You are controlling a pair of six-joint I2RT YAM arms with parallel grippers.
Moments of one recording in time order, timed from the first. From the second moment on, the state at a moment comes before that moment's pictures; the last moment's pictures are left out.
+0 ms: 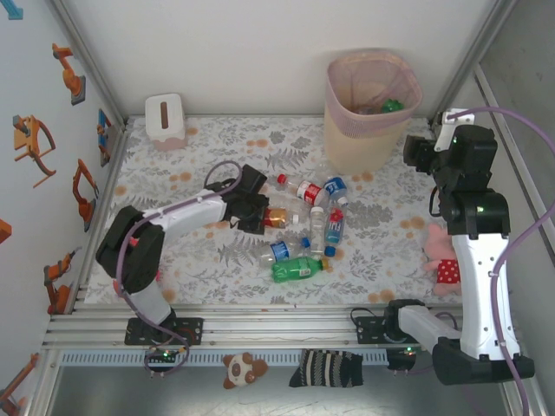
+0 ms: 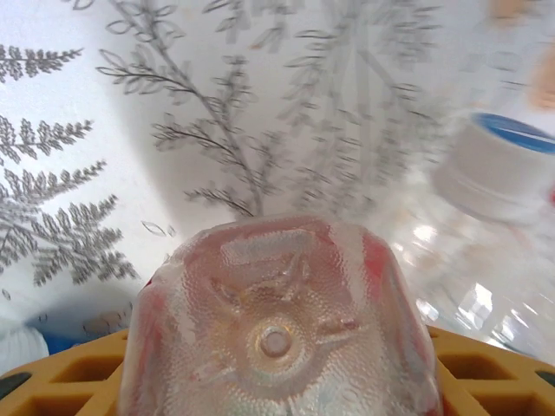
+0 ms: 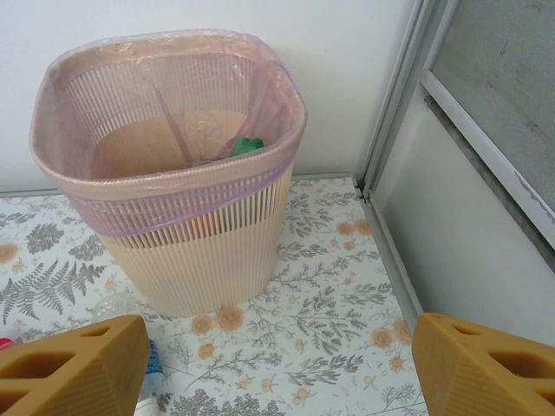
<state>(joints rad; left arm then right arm) -0.73 1.69 1.14 -0.54 0.06 -2.01 0.05 1.03 1.45 -0.79 0.14 0.01</state>
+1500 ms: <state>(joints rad) -0.67 1.26 1.21 0.26 0.89 -0.51 0.40 1.12 1.36 -0.45 -0.94 0.08</state>
